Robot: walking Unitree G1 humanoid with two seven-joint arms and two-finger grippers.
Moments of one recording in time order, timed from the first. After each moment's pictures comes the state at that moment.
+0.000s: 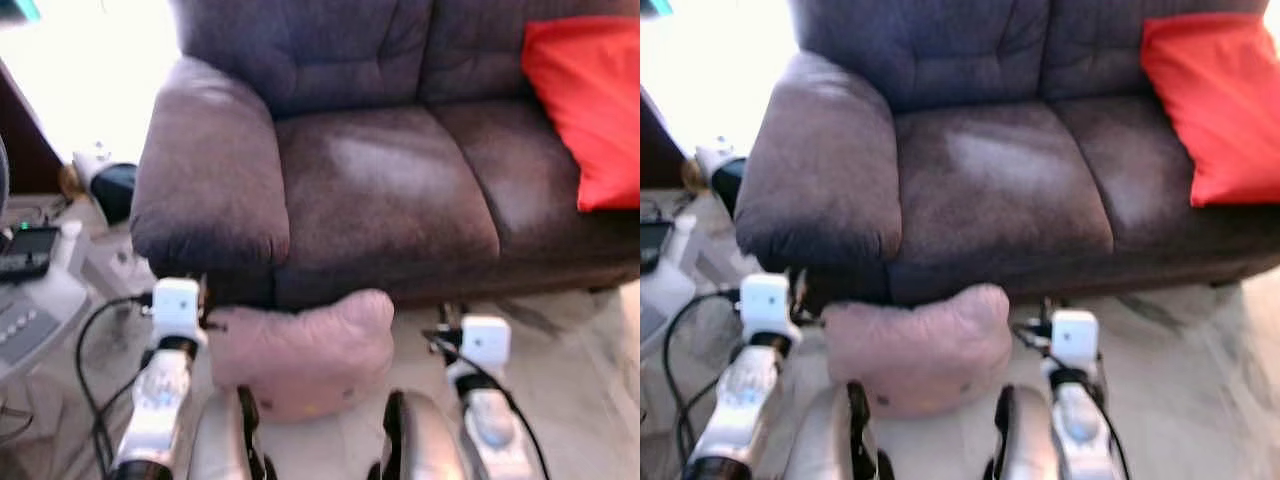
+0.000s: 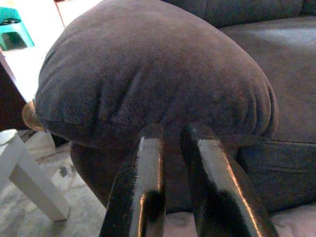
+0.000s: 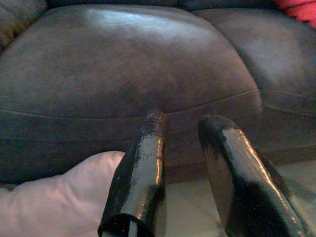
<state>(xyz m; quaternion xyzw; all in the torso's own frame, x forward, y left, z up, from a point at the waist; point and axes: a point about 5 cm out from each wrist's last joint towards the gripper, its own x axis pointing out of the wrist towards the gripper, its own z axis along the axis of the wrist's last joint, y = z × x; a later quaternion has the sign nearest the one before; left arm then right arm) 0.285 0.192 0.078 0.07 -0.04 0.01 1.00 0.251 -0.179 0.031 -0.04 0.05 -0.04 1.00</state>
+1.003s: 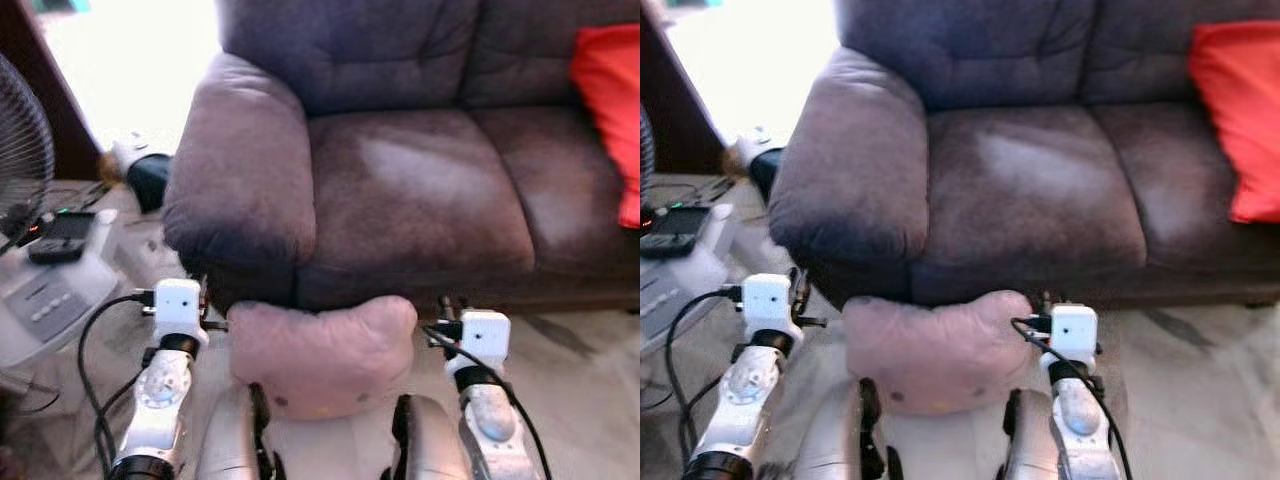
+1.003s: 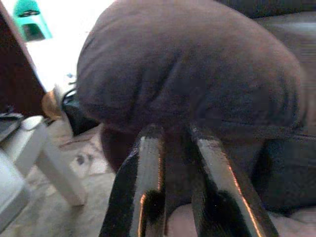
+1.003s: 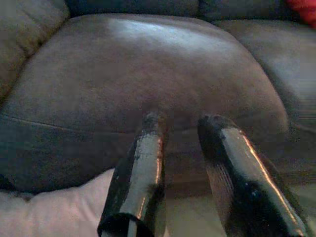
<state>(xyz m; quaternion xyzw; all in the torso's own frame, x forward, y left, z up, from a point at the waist) 0.287 0.189 0.078 0.07 -0.04 0.01 1.00 0.257 -0.183 0.037 -0.04 0.03 -0.05 1.00</state>
